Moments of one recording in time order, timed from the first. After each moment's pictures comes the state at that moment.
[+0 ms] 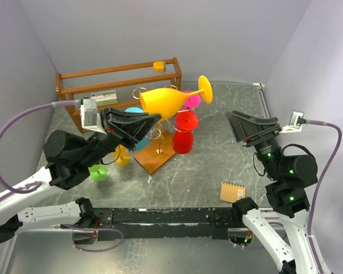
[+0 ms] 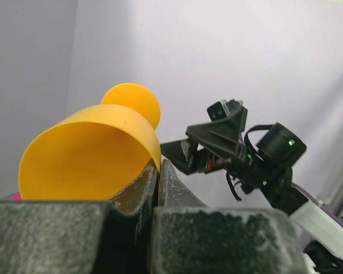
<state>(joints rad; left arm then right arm) -1.10 0.86 1.10 0.31 0.02 -0.28 0.36 0.49 0.97 -0.06 -0.11 0.87</state>
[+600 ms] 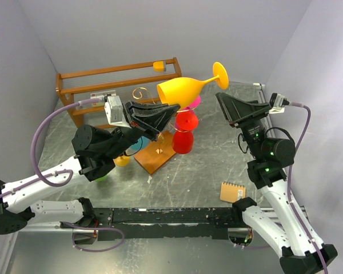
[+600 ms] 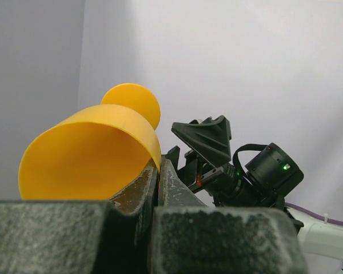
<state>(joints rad) -1.10 1.09 1.10 0.64 0.01 -0.19 0.36 0.71 0.82 0.53 -0.19 1.19</state>
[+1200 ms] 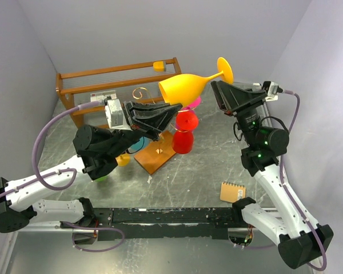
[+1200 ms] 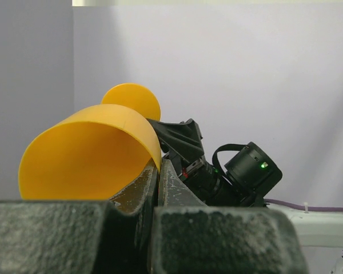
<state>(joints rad) -1.10 1.12 1.11 0.72 0.07 -0.12 0.36 0.88 0.88 0.75 -0.21 1.38</state>
